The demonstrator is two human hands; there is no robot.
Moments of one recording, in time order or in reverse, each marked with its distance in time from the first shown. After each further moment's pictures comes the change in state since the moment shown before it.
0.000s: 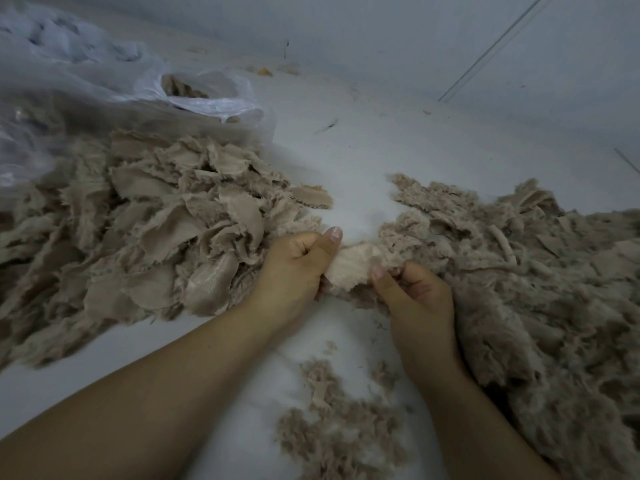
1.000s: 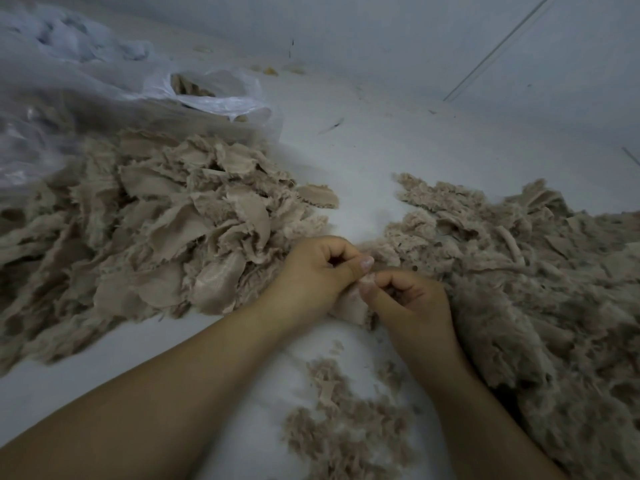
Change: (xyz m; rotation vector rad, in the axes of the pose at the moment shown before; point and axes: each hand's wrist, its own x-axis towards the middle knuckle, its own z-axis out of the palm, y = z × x) left_hand -0.001 0.006 0.002 0.152 -0.197 -0.046; right_hand -0.003 -0.006 -0.002 -0.137 -0.218 -0.108
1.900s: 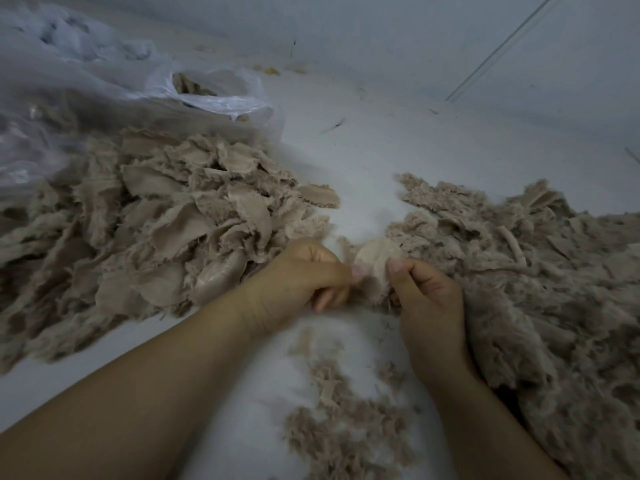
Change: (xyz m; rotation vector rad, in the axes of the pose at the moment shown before) left_hand -0.003 0.001 -0.026 -0.177 -0.365 -0.005; right_hand 0.004 0.005 0.000 0.074 0.198 0.036
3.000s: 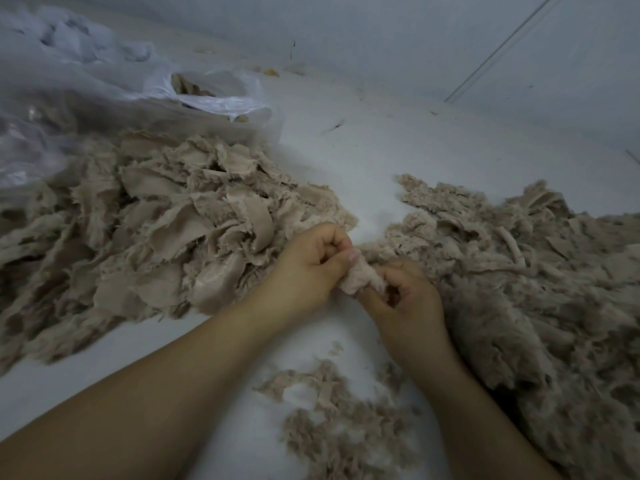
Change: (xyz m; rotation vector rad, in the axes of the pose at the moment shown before) left_hand 0.014 -0.008 0.014 0.157 0.365 0.054; right_hand 0.000 -0.002 0.005 -0.416 -0.128 -0.114
